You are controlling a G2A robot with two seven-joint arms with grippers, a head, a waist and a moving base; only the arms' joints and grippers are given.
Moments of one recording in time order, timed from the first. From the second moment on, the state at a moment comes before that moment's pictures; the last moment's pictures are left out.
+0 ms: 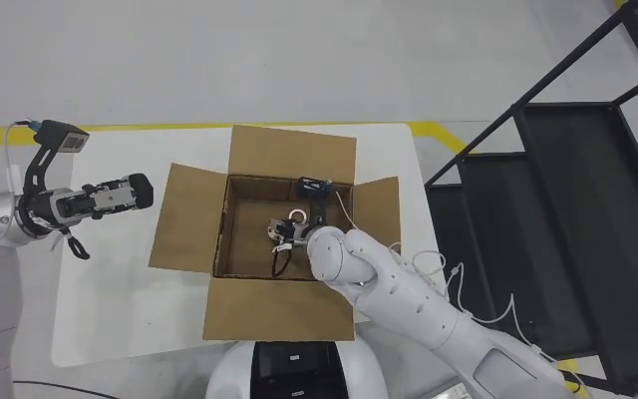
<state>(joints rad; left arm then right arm) 1.09 -0.95 -1.68 -1.53 -0.51 -0.29 -1.53 -1.03 -1.31 0.70 -1.64 -0.63 0.87 0.59</state>
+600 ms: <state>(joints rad) 1.09 -0.95 -1.68 -1.53 -0.51 -0.29 -1.53 -0.93 -1.39 0.55 -1.44 -0.73 0.98 0.65</state>
